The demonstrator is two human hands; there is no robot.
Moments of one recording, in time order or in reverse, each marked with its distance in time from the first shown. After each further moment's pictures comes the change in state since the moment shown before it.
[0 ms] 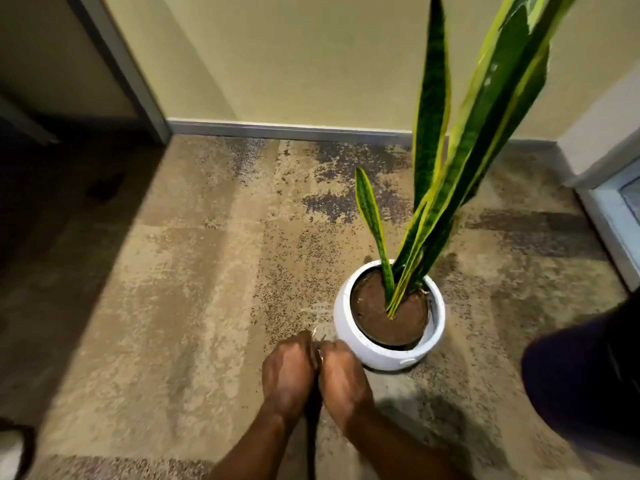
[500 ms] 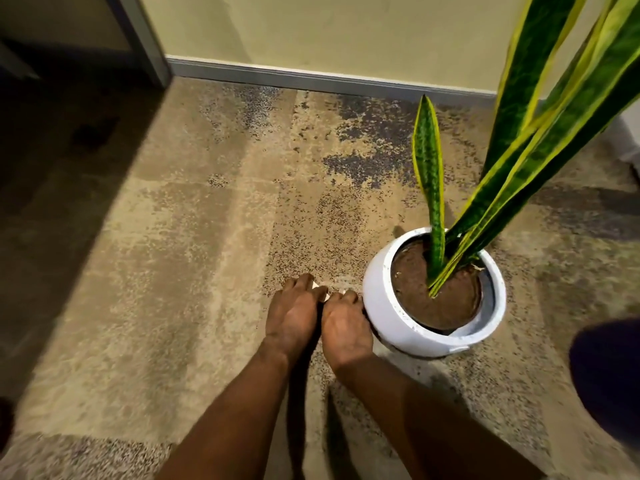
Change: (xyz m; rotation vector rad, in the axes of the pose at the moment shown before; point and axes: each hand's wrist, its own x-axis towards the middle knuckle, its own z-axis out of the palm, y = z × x) left_hand 0.086 -0.054 0.032 0.268 -0.133 0.264; right_hand 0.074 -0.014 0.058 -0.454 0.084 0.027
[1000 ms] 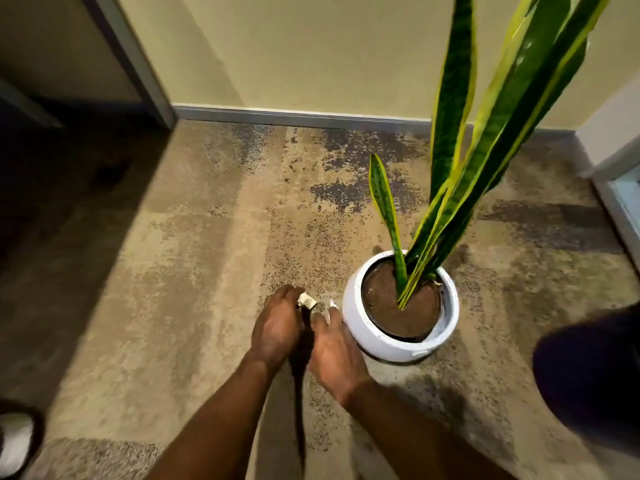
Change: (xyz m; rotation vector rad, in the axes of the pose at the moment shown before) left_hand -0.027 0.015 -0.049 -0.340 0.124 -0.090; right_hand -0.049 0.022 -0.042 0.266 -0.011 -0.136
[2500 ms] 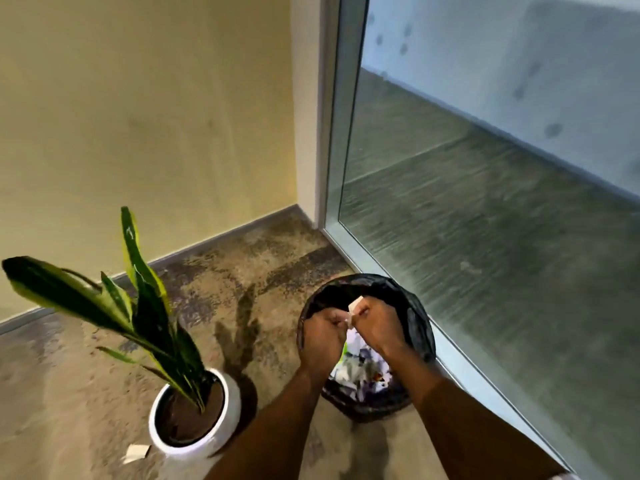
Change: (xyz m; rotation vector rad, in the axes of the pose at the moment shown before) left_hand -0.114 0.532 0.035 -0.364 -0.290 0.403; right_hand -0.226 0.341 -0.342 0.639 0.539 0.789
